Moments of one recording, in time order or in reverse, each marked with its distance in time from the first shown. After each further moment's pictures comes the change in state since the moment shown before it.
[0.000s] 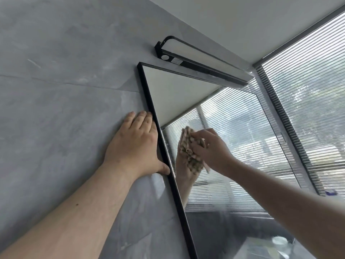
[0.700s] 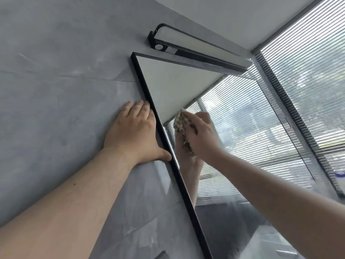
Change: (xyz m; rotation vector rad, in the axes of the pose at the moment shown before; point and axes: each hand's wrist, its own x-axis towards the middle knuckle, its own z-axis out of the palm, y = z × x) left_hand 0.000 0.002 0.000 0.053 -0.013 -0.003; right_hand -0.009 -0.021 0.037 0.027 0.265 -0.057
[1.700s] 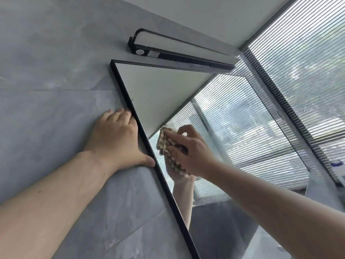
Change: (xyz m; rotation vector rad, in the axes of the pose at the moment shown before) left_hand 0.006 0.001 -0.008 0.093 0.008 0.009; right_hand -0.028 0.025 -0.016 -0.056 -0.184 -0.192
